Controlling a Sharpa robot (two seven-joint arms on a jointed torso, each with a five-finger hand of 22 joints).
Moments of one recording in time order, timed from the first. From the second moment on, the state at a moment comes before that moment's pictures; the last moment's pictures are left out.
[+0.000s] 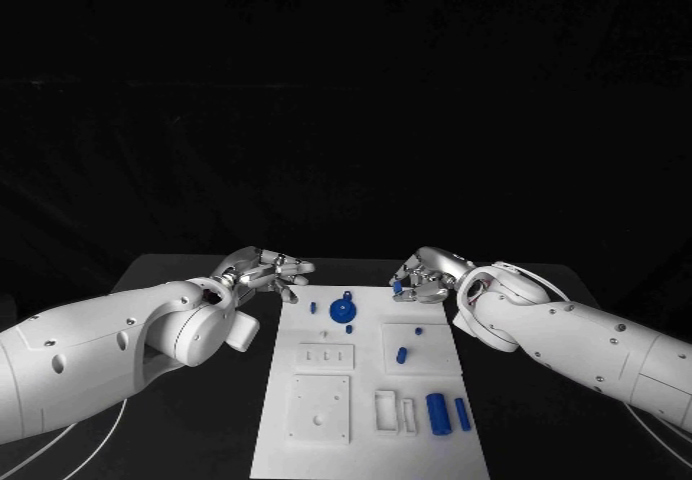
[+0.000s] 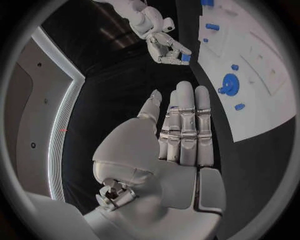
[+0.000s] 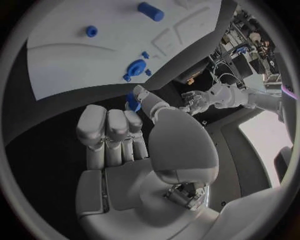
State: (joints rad) left arm 1.39 -0.72 -0.16 1.38 -0.21 -0.27 0.15; left_hand 1.26 0.10 -0.10 -0.13 0.16 1.08 0.10 0.07 0.06 1.46 0.00 0.07 0.07 1.42 -0.06 0.67 0.49 0.05 1.06 -0.08 0.88 0.24; right arm 1.10 -0.73 0.22 1.26 -1.42 -0.25 -0.03; right_hand 1.31 -0.09 0.42 -0.12 0.13 1.21 0.07 0.06 0.07 1.31 -0.02 1.03 1.22 1.46 -0.09 1.05 1.15 0.08 1.47 -0.11 1.01 1.31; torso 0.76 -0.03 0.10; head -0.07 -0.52
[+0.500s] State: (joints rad) left arm 1.39 -0.61 -0.16 1.27 -0.28 -0.19 0.00; left_hand 1.11 -0.01 -0.09 0.06 0.45 1.19 0.02 0.16 0.40 1.47 -0.04 0.27 0.19 1.35 -0.09 0.95 0.60 0.05 1.03 -0.12 1.01 0.37; right arm 1.11 -0.63 0.22 1.34 -1.51 -0.22 -0.19; right_hand 1.31 -0.09 0.43 -0.12 0.15 1.21 0.07 0.06 0.07 1.30 -0.02 1.01 1.21 1.46 -0.09 1.04 1.14 0.08 1.47 -0.11 1.00 1.31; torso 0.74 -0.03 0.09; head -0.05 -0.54
